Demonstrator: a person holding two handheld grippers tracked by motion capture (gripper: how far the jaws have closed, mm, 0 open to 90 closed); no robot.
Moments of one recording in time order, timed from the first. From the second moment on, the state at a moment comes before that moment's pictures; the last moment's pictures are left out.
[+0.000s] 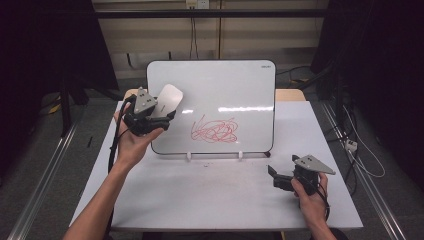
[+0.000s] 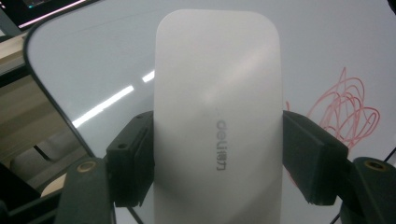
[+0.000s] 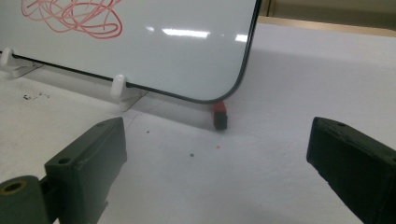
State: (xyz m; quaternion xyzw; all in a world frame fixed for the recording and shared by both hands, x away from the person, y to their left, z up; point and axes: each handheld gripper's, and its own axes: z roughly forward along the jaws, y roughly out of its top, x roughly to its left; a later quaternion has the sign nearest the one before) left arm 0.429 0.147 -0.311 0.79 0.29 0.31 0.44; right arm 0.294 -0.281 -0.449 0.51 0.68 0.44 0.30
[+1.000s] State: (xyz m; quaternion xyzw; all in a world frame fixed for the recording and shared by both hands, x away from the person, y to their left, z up) left arm 0.433 0.099 -0.335 0.83 0.25 0.31 0.40; right arm 0.296 -0.281 -0.449 0.50 0.68 0.44 0.29
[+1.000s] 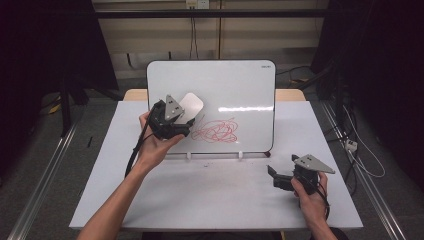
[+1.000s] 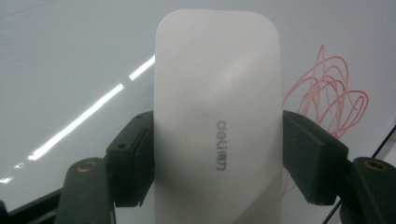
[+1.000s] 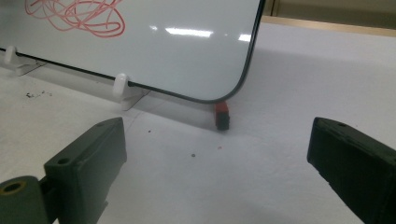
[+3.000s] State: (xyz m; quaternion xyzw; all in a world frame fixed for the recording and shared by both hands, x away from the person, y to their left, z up) left arm 0.424 0.060 -0.382 0.84 0.21 0.40 0.30; right arm 0.296 -0.279 -0.449 0.50 0.69 0.44 0.29
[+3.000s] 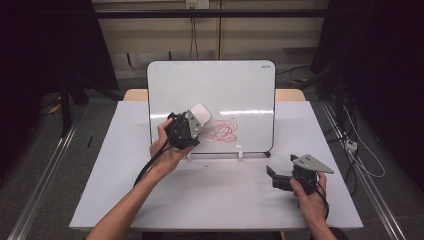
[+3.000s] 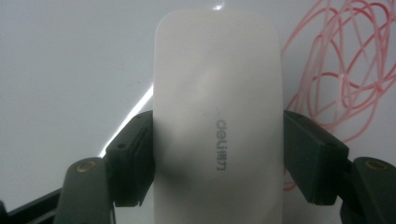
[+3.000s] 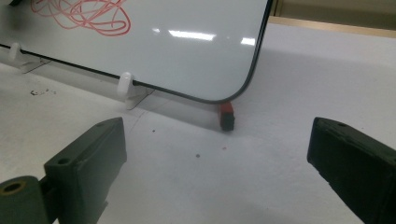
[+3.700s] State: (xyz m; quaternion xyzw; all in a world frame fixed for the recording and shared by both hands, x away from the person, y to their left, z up) left arm 0.418 0.053 -0.387 0.85 0.20 0.38 0.30; right arm 0.296 -0.279 -0.449 0.50 0.69 0.44 0.29
